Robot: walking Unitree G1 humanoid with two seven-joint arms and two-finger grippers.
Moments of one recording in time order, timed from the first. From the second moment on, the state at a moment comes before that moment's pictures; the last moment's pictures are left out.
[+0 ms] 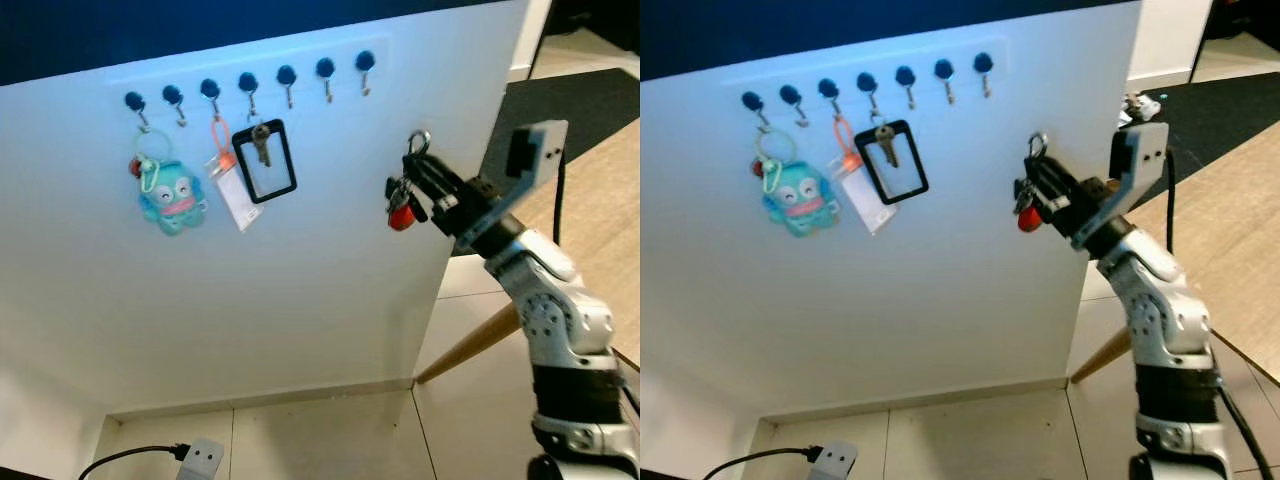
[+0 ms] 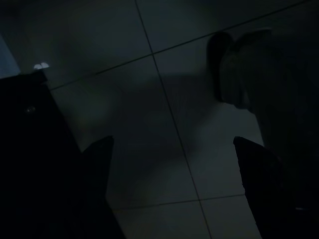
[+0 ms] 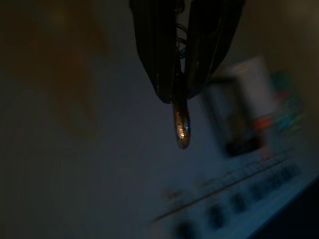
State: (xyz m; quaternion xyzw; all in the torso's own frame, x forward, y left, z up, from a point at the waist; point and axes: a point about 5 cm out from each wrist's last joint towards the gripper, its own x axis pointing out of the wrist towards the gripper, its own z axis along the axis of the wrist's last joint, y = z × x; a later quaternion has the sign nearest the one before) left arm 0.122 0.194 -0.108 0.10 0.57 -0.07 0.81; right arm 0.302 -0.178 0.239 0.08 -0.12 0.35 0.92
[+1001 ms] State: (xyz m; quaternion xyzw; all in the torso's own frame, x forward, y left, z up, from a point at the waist) left arm 0.124 0.195 -0.107 0.12 0.57 -0.08 0.81; right arm 0.285 -0.227 0.228 0.07 -0.08 0.32 0.94
